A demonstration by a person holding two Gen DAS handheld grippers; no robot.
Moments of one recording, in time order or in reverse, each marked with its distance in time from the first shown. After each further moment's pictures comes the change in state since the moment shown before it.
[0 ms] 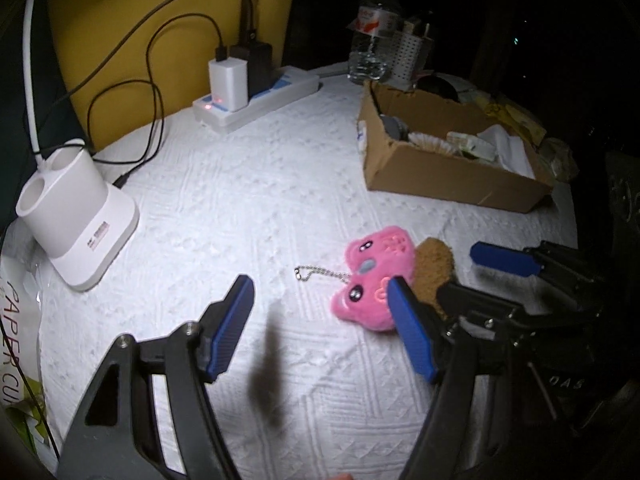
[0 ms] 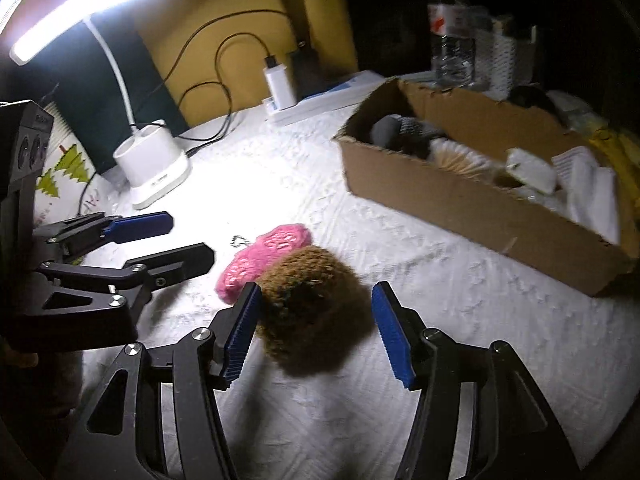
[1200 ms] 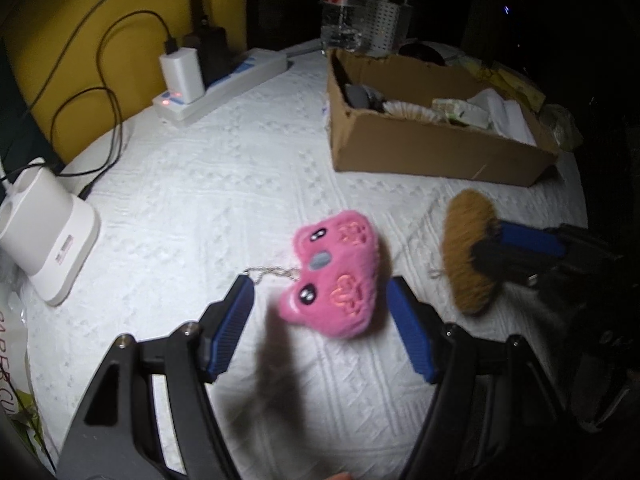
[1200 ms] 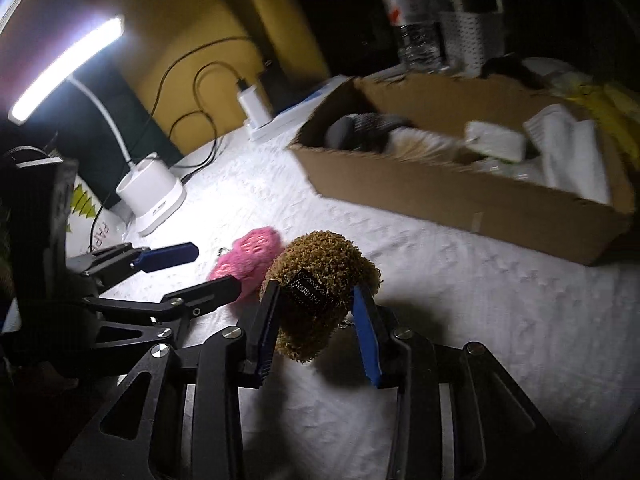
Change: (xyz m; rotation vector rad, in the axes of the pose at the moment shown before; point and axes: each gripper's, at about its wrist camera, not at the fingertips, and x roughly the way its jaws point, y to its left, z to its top) left arm 0.033 -0.042 0.003 0.087 0.070 0.023; right arm -0.023 -0.046 -0.010 0.130 -0.045 0.053
